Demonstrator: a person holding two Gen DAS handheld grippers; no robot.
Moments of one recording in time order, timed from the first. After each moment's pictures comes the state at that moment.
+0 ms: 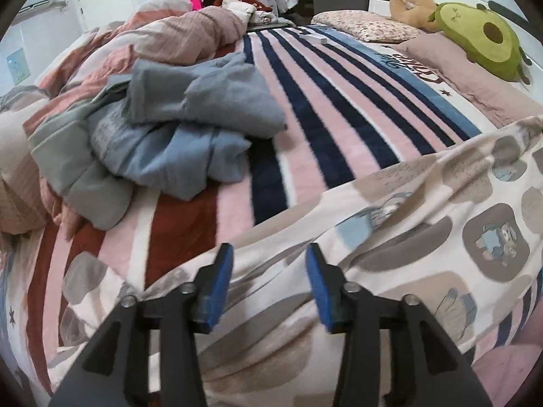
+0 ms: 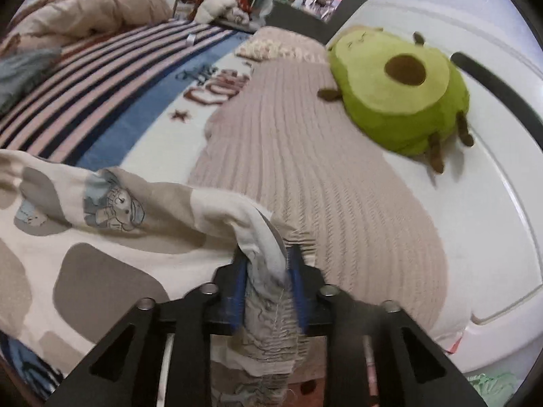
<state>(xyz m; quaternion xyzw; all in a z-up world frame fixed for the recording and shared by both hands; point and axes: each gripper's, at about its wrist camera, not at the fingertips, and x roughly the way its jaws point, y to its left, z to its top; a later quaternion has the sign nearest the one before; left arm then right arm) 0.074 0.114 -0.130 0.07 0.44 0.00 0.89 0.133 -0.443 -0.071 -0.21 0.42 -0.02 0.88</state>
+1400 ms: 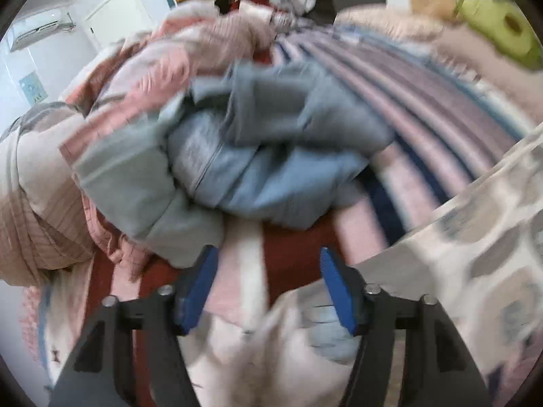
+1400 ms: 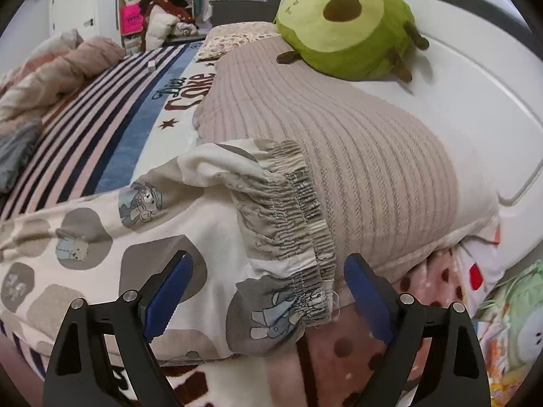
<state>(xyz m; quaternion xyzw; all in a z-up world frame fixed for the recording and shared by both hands) 0.103 0.190 -0.108 0.11 0.42 0.03 0.90 0.074 -0.471 -0.075 -0.02 0.44 -0.06 0.90</state>
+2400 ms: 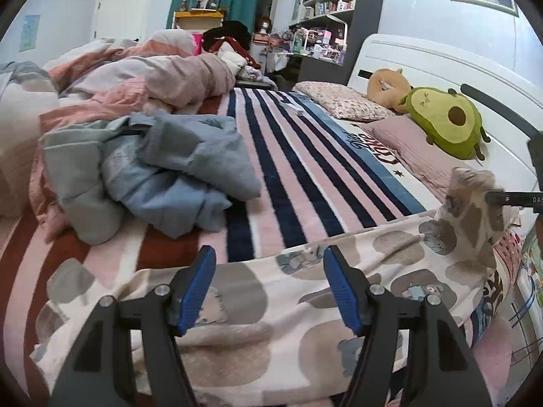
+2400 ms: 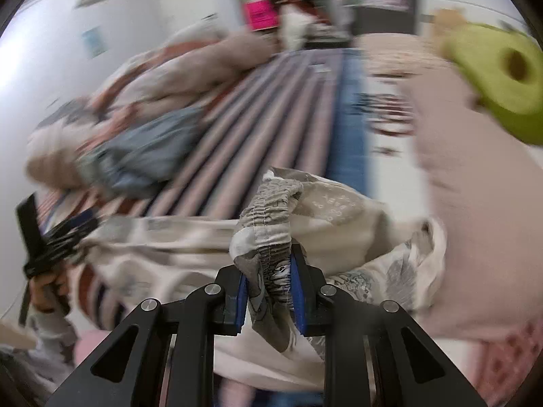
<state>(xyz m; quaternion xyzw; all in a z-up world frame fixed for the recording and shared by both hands) 0.040 0.139 -0.086 -0.06 0.32 -0.08 0.94 0.089 -0.246 -0.027 0.01 0.44 0.25 0.86</state>
